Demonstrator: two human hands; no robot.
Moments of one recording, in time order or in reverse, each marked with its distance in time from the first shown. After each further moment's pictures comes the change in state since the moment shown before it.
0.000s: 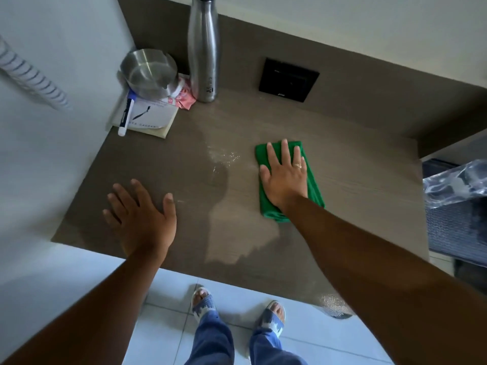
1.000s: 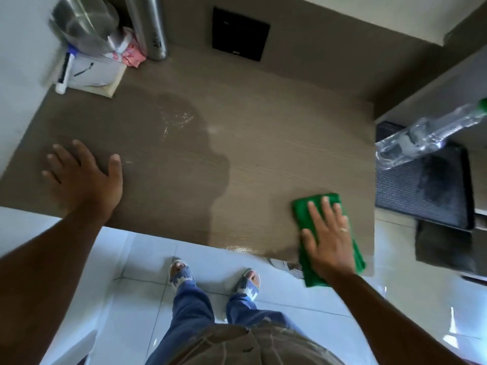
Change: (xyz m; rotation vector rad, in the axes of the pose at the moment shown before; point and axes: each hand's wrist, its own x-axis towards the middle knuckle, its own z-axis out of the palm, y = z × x) left_hand 0.000 -0.002 -0.005 0.024 0.036 0.038; right_hand -0.226 0.192 0.004 0.009 -0.029 0.044
